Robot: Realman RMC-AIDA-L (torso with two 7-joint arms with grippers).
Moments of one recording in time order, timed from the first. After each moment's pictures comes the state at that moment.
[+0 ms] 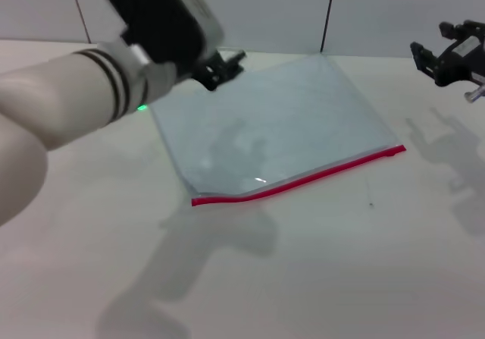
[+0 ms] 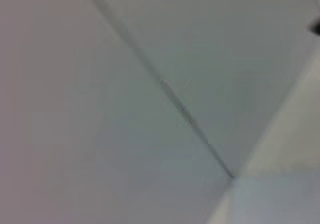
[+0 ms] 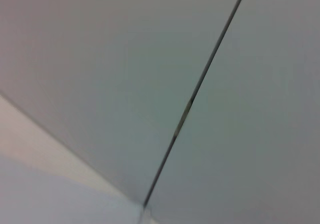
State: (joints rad) left arm -0.31 -2.03 1.86 1.57 2.87 0.50 -2.65; right arm 0.41 2.04 -1.46 -1.08 1.24 0.44 -1.42
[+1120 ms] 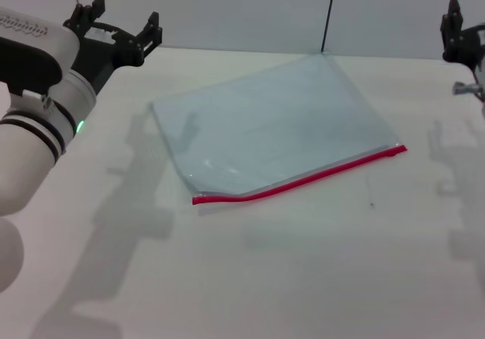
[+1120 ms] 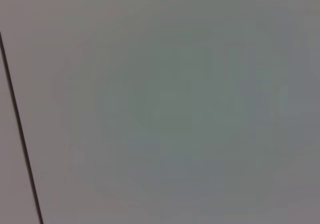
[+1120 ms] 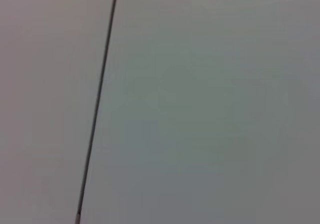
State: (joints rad) left arm -0.25 -2.03 1.87 1.07 2.55 -0.37 -2.82; right arm 0.37 2.03 -2.16 -0.95 1.31 -0.71 -0.84
